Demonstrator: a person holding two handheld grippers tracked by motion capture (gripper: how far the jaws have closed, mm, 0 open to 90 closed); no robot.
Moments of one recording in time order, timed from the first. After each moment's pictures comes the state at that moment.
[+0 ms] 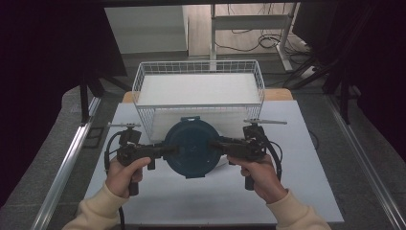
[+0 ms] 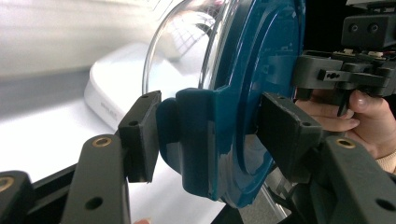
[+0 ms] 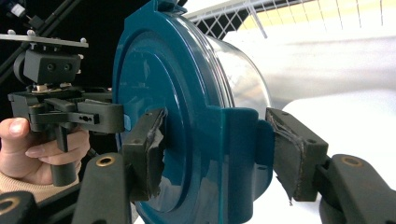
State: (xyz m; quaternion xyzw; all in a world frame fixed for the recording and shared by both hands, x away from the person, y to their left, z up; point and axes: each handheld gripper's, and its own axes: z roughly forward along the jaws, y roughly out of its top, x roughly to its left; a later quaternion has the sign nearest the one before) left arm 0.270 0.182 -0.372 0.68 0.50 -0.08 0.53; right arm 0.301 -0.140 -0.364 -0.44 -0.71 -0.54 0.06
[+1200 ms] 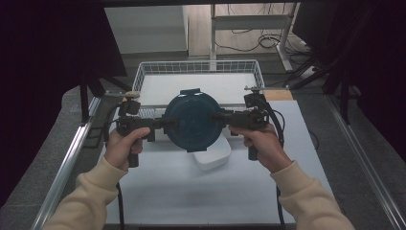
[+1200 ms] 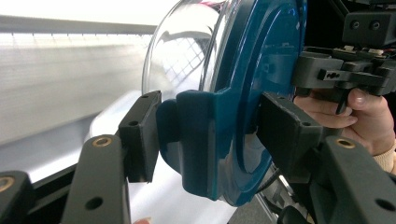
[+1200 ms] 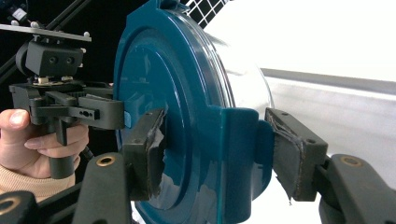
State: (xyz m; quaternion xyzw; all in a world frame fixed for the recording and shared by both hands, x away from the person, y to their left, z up) left arm 0.316 0.187 -0.328 0.68 0.49 -0.08 0.54; right arm 0.348 -0.136 -0.310 -0.42 -0.73 -0.53 0.05
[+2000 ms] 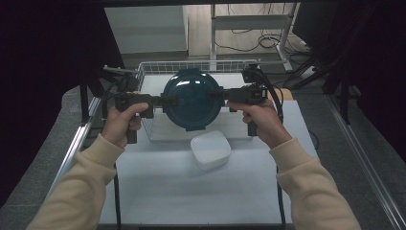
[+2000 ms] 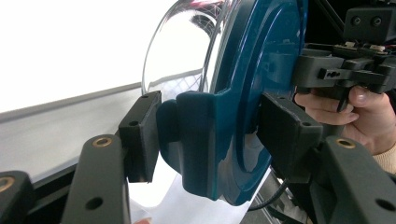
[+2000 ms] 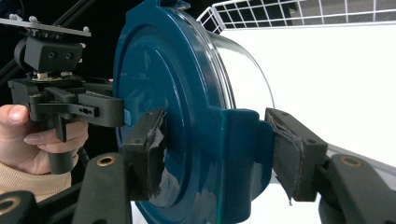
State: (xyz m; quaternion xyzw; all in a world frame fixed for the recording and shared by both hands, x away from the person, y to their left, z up) left arm 0.358 0.195 -0.297 0.68 0.48 -0.08 0.54; right arm 0.387 -0.128 -0.274 -0.42 -0.74 -0.53 0.04
